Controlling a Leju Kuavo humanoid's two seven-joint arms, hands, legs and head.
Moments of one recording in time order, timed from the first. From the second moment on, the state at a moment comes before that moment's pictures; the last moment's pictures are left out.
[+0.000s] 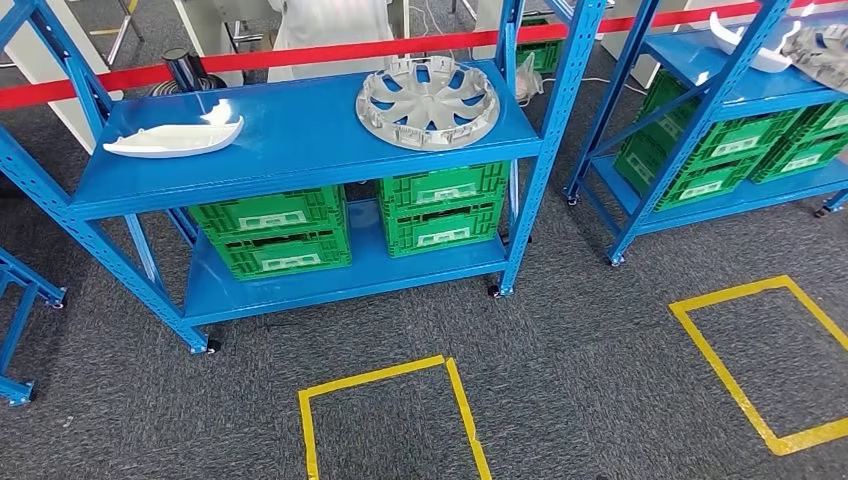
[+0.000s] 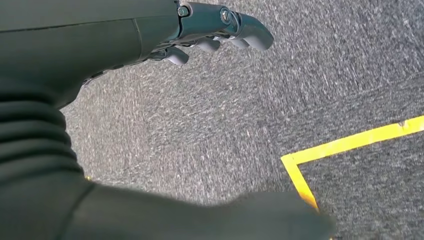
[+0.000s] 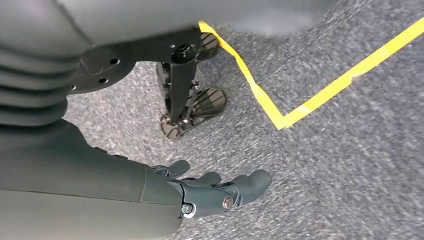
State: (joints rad) left arm -0.10 -0.22 0.60 -0.21 -0.89 0.40 -0.07; right arm -0.08 0.14 -1.15 -0.24 0.57 -0.11 -0.29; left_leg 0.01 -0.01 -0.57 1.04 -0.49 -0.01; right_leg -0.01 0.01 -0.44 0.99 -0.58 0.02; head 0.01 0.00
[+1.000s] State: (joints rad) left arm -0.08 -0.22 0.68 -0.20 -0.88 0.35 -0.06; right arm -0.05 0.00 -0.83 -1.01 0.75 -0.02 -0.50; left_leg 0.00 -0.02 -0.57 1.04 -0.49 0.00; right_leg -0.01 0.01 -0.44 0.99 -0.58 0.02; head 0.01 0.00
